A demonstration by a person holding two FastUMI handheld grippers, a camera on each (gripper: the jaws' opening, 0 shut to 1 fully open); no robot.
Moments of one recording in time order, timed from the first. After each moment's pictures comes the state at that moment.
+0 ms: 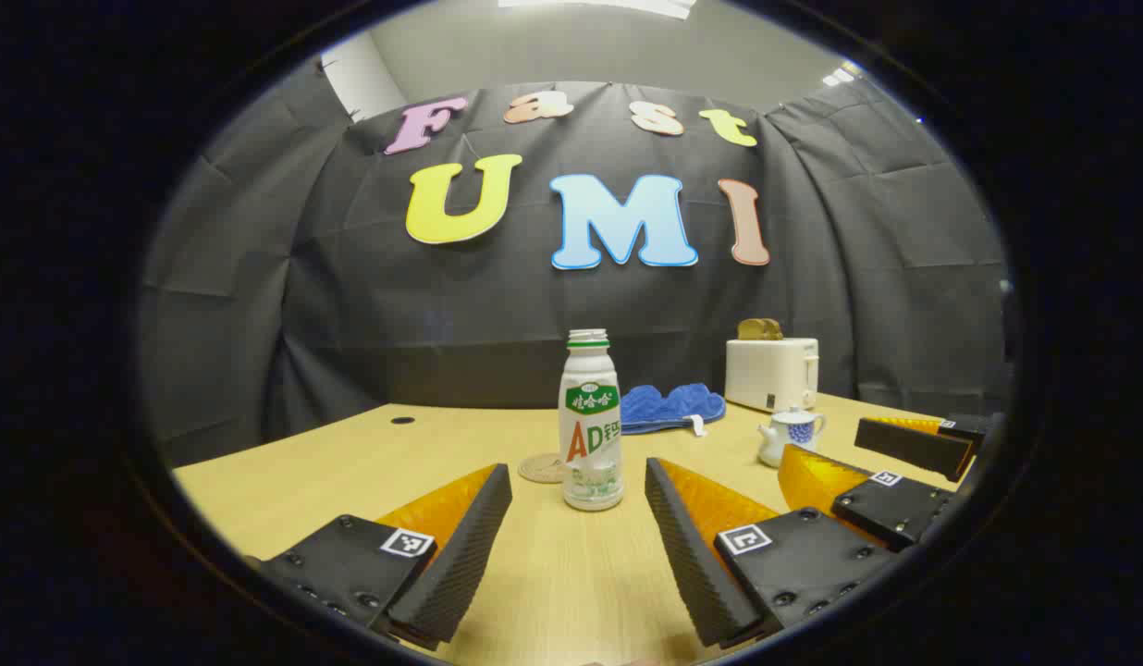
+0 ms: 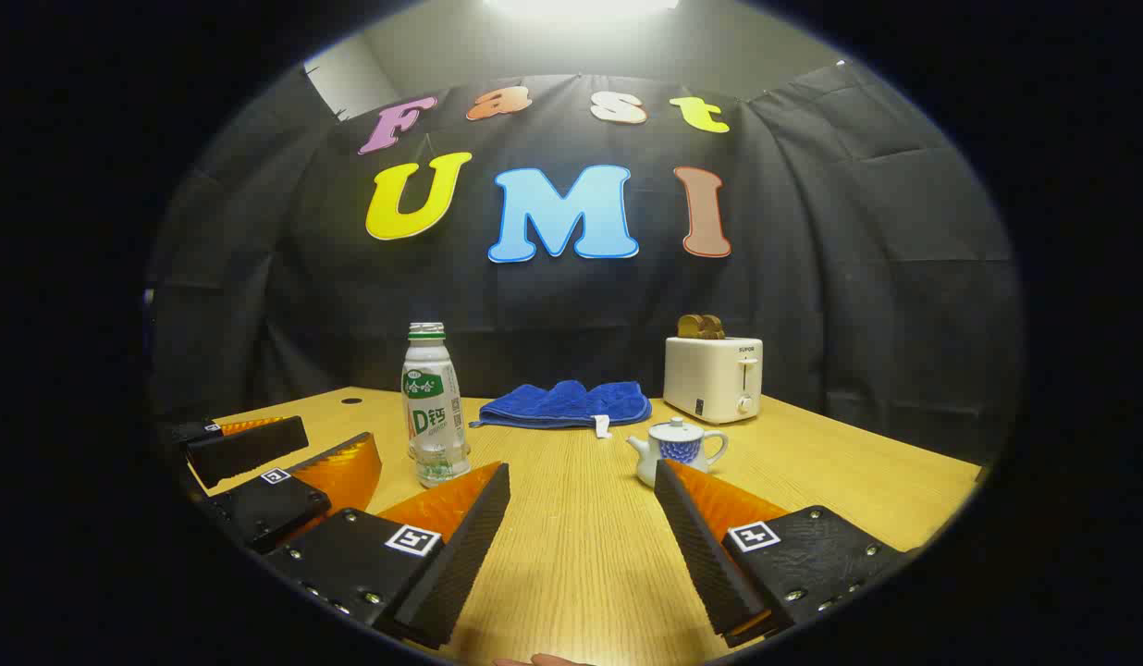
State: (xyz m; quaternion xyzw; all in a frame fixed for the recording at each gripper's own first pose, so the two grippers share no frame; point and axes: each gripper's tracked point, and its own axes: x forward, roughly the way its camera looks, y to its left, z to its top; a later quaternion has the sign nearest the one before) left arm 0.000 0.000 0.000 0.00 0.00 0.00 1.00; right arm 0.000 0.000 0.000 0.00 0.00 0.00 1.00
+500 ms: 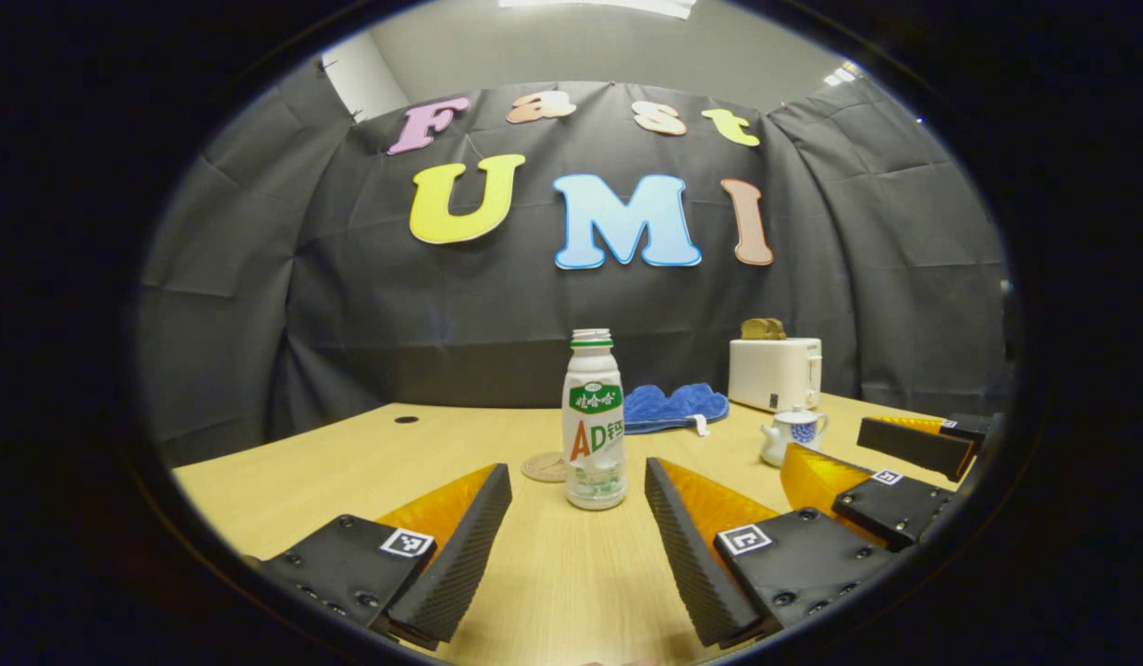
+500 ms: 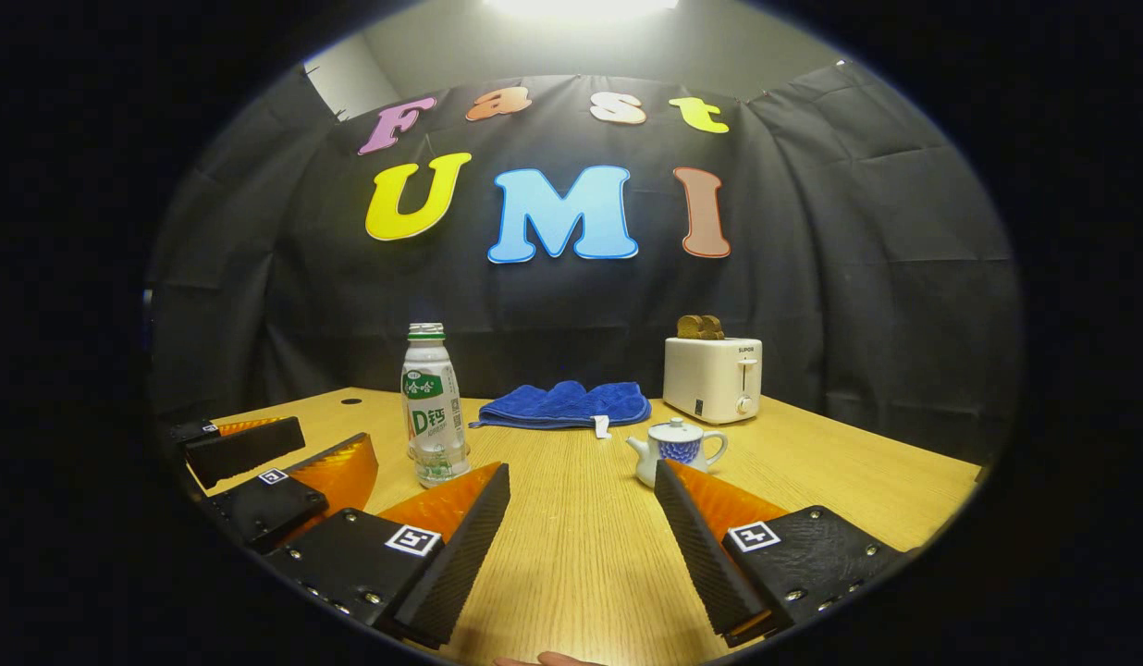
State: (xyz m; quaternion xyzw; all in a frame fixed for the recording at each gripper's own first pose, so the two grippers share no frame) left arm -0.002 0.002 0.000 0.00 0.00 0.01 1.00; right arm 0.001 0.000 0.000 0.00 0.00 0.00 1.00
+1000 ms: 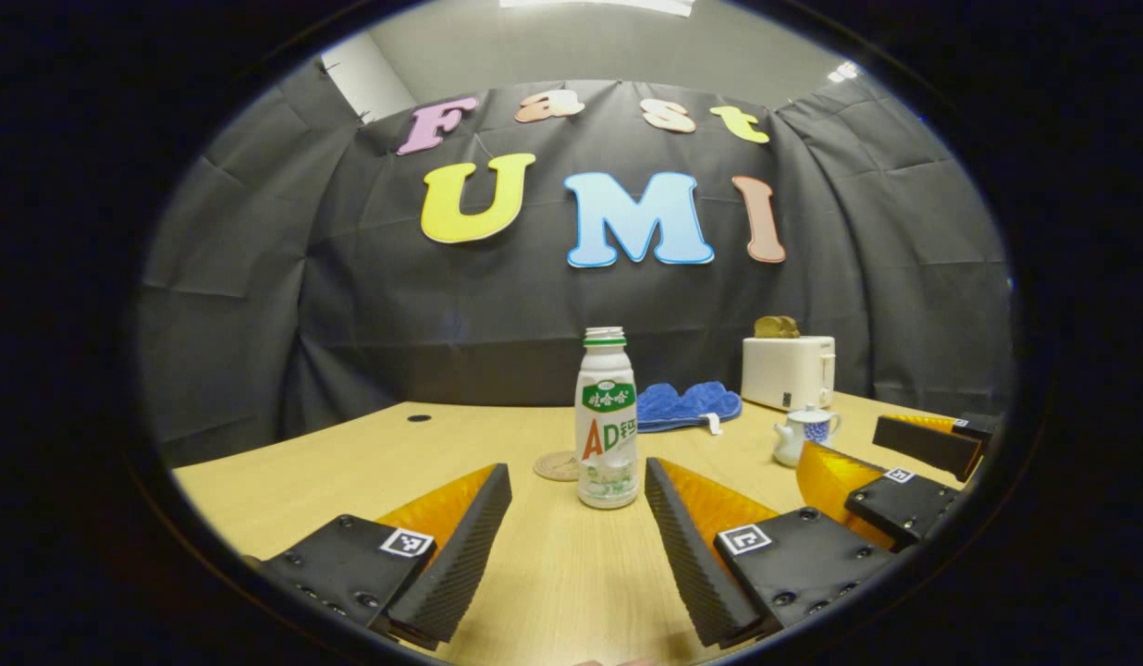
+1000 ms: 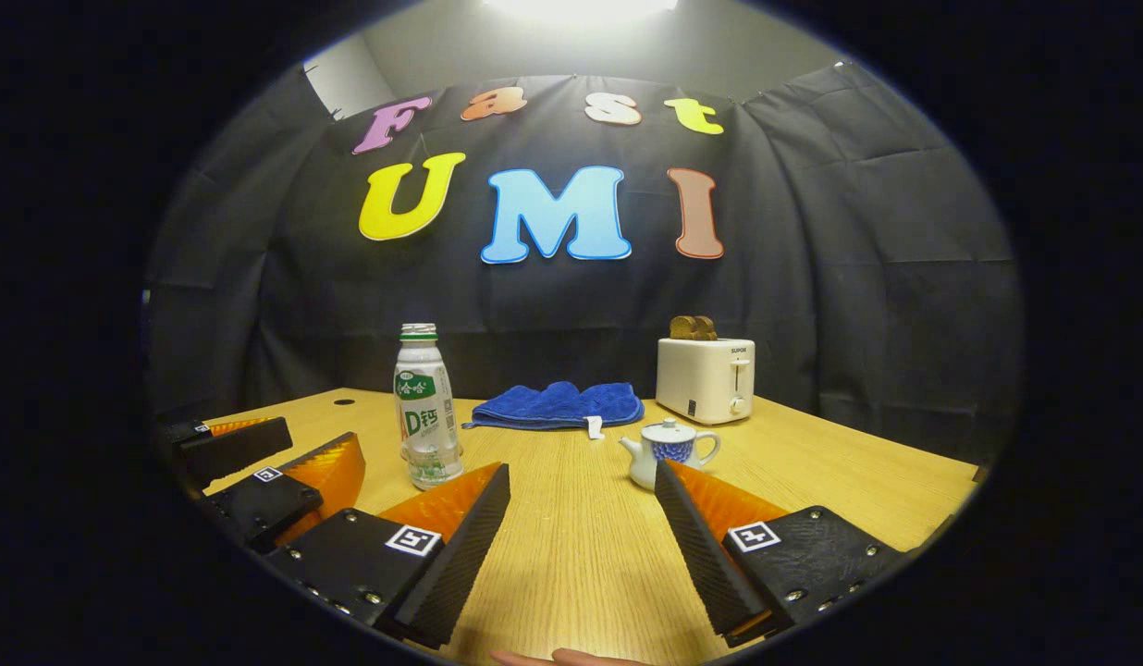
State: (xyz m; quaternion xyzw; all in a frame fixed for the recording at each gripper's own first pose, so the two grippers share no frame) left arm 0.000 0.010 -0.002 0.00 0.00 0.03 1.00; right arm 0.001 -0.007 -0.001 0.00 0.00 -0.02 1.00
